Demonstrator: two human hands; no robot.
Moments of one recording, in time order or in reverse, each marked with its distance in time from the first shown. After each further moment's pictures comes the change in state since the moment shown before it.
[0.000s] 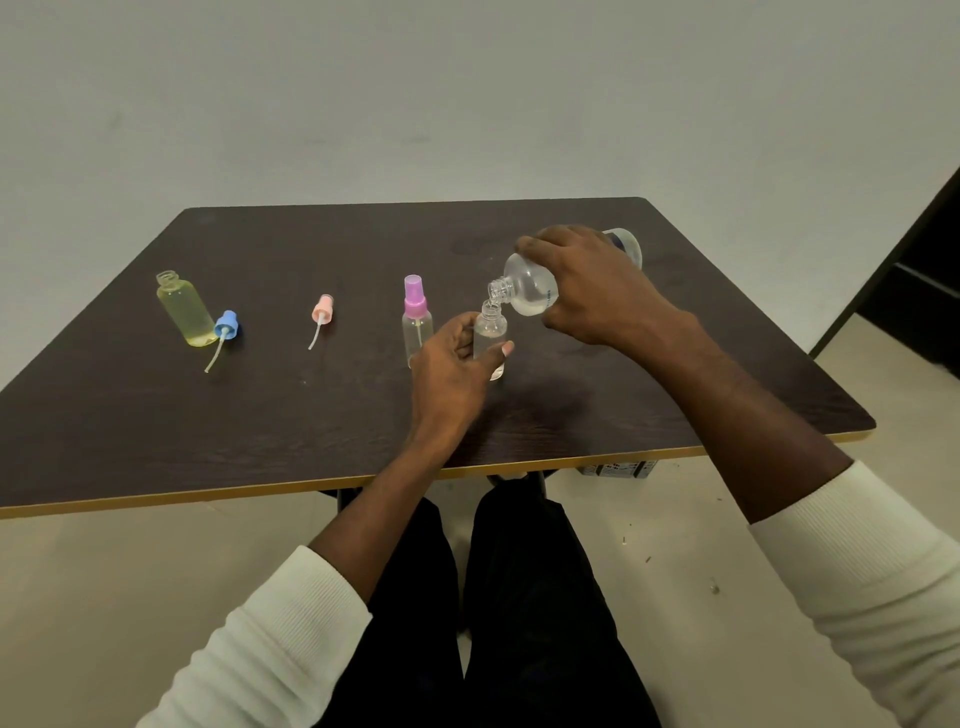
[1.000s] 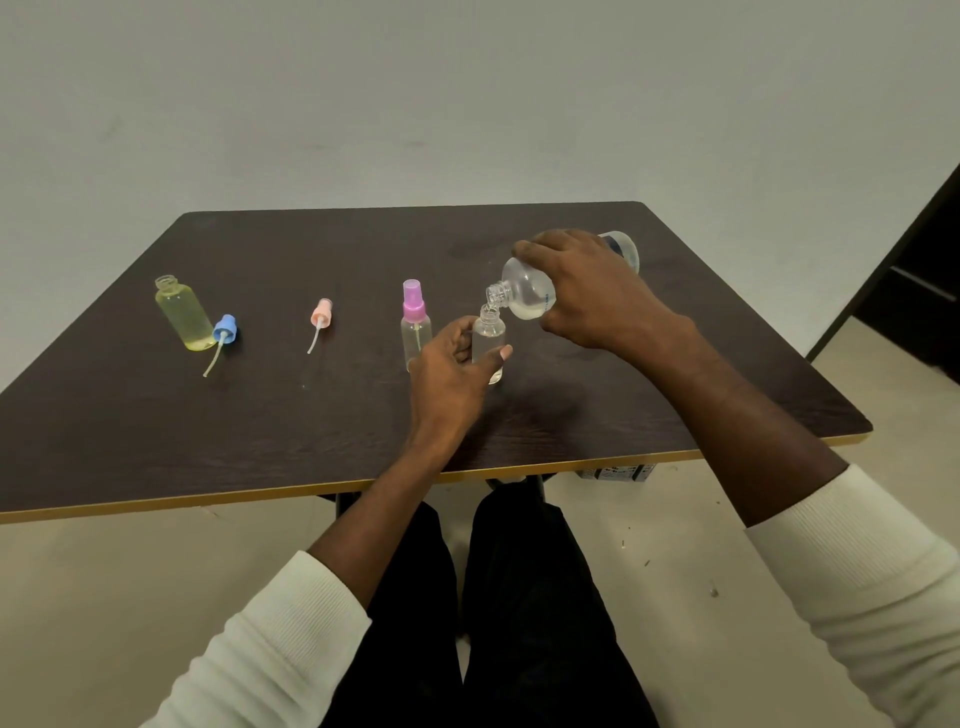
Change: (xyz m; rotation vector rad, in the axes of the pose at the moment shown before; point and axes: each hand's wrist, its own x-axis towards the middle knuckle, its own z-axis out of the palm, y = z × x) left_hand 0.001 -0.001 0.000 -0.008 -0.006 -0.014; right_hand 0.001 0.000 0.001 -0.003 0.009 -0.009
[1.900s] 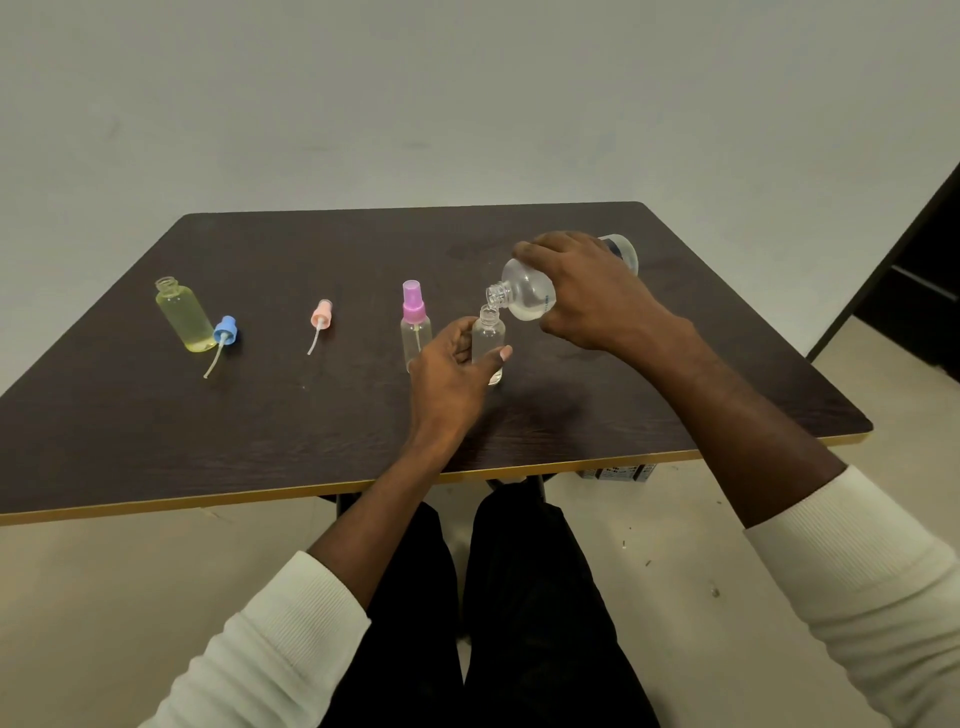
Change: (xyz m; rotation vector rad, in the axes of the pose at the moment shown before) left_hand -0.002 0.003 0.000 0.007 0.005 0.015; right_hand -0.001 0.000 0.001 0.016 0.011 0.014
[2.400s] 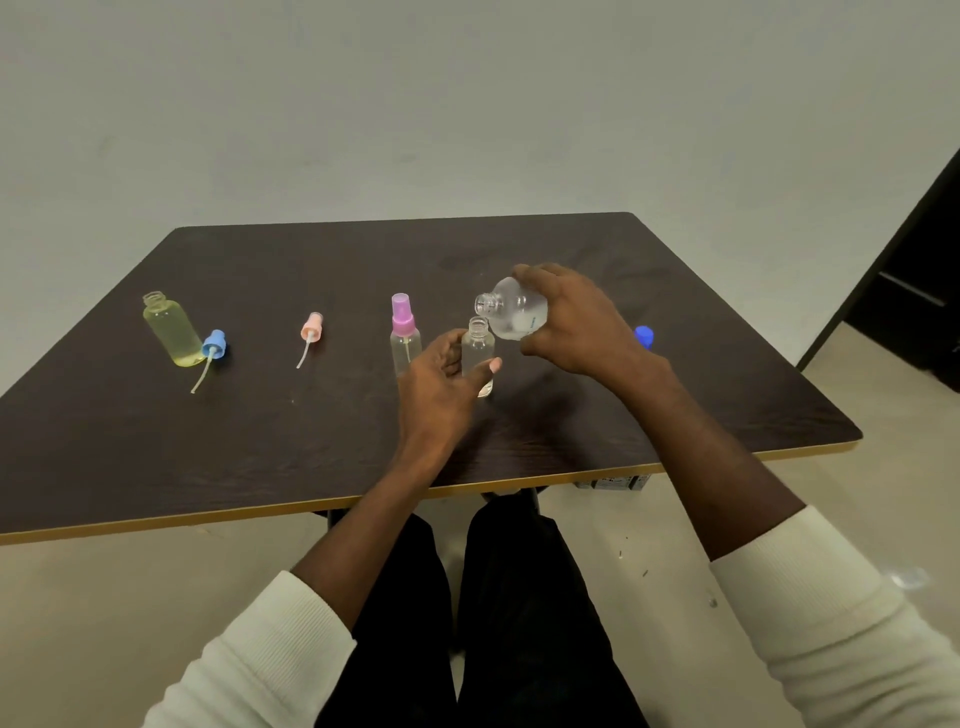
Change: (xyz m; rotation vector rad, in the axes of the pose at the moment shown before) left_hand -0.002 0.003 -0.002 -0.013 -0.007 0.014; right_hand -0.010 -0.003 0.018 0.315 0.046 0.167
